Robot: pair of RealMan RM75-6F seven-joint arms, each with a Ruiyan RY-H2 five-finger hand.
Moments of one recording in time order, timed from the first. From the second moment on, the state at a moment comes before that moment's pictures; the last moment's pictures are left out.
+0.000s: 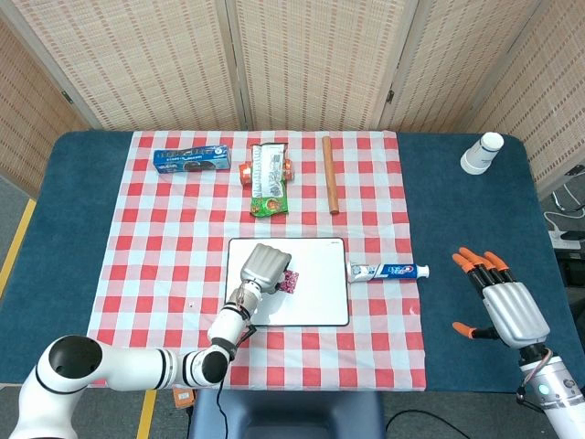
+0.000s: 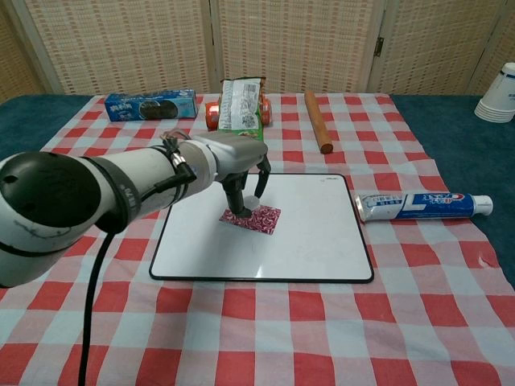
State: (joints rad) left arm -1.19 -1.82 -0.24 -1.37 0.45 0.95 0.91; right arm 0.21 -1.00 0.02 -1.74 -1.55 1.30 0.04
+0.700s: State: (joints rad) left arm -1.23 -1.84 -0.24 -1.31 0.41 0.91 0.90; right arm 0.21 -0.99 0.01 -1.73 -1.55 1.31 0.08
